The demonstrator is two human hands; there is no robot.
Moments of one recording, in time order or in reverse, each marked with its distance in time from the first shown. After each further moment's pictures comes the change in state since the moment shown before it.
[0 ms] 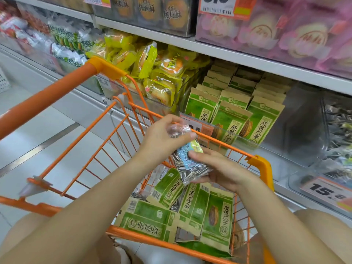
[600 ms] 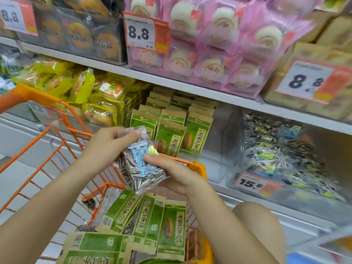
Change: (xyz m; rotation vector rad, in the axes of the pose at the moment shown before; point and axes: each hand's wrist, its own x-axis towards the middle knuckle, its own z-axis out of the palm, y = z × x) left_hand 0.020 0.045 -0.003 0.138 -0.092 0.035; right_hand -0.030 -0.028 -0.005 0.026 0.017 -0.081
